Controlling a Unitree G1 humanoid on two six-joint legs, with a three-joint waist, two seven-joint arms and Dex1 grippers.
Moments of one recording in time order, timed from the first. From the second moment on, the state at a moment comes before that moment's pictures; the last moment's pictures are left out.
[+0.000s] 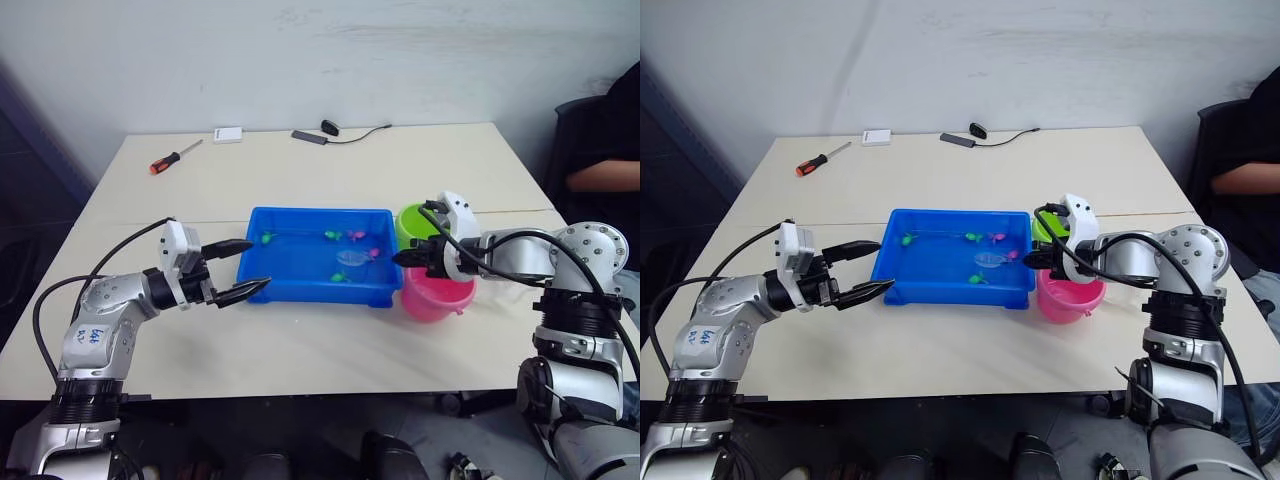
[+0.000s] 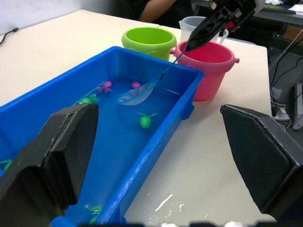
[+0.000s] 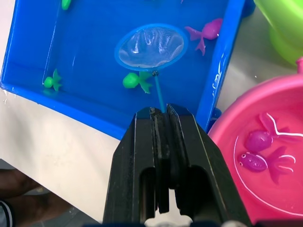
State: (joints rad) left arm -0.33 0.61 0.16 0.01 -0.49 0.30 -1.03; right arm -0.82 -0.48 -0.29 0.19 1.30 1.61 -0.38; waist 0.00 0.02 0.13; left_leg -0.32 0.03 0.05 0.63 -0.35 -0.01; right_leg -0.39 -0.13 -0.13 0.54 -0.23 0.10
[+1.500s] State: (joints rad) left arm -0.36 0.61 0.15 0.02 -0.49 0.31 -1.06; right arm -0.53 -0.69 -0.31 -0.29 1.39 1.48 -0.23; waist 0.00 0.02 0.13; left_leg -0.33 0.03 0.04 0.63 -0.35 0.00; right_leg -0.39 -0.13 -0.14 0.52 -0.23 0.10
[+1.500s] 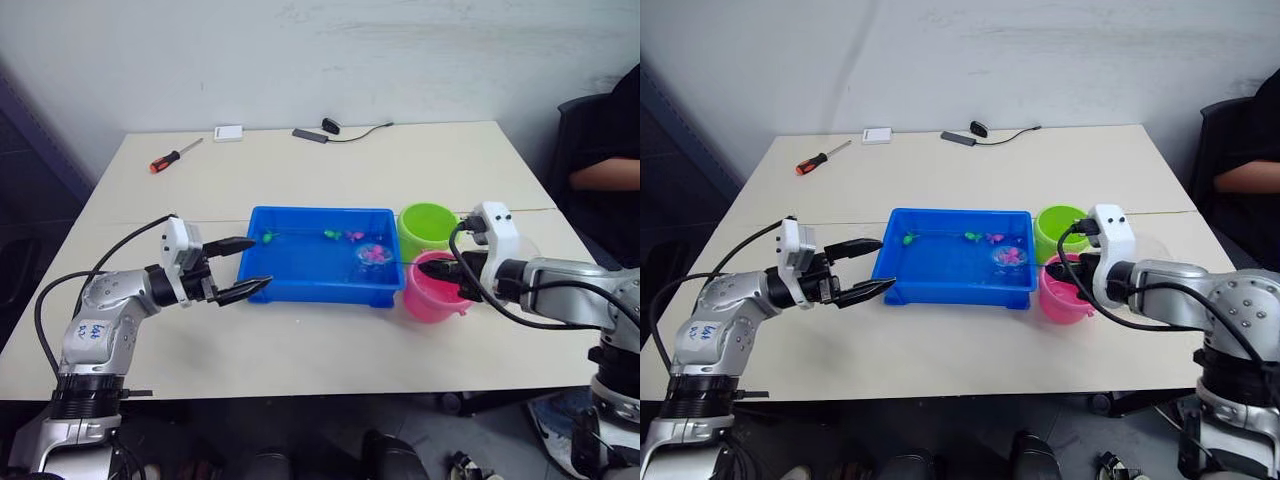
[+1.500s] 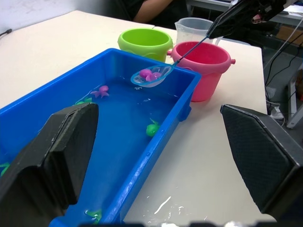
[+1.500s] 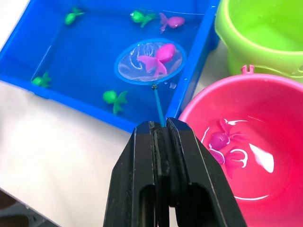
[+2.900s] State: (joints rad) left arm -0.43 0.60 0.12 0.13 -0.48 0.25 -1.11; right arm 0.28 -0.74 -0.60 -0.57 0.59 0.50 0.55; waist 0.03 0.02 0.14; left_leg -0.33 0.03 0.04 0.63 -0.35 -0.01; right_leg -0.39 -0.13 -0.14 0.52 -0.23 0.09
